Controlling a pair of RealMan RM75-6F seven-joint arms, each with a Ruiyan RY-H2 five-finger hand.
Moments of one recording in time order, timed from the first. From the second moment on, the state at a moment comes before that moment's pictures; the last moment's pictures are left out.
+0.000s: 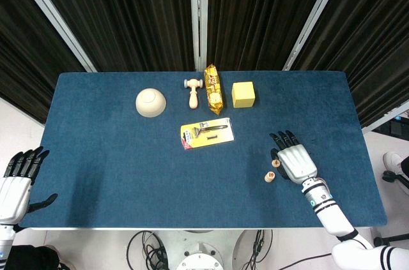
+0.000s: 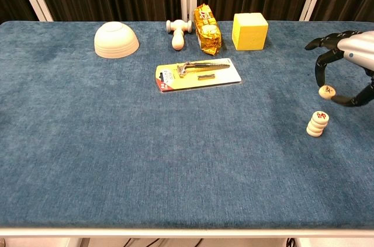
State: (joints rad) left arm -0.07 -1.06 0.00 -1.66 1.58 1.52 0.00; right arm 0.52 -1.31 0.03 -1.67 -1.24 1.08 -0.47
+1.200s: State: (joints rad) left arm -0.07 -1.05 0.00 -1.66 1.58 1.52 -0.02; right arm 0.54 -1.30 0.00 -1.75 -1.22 1.03 -0.58
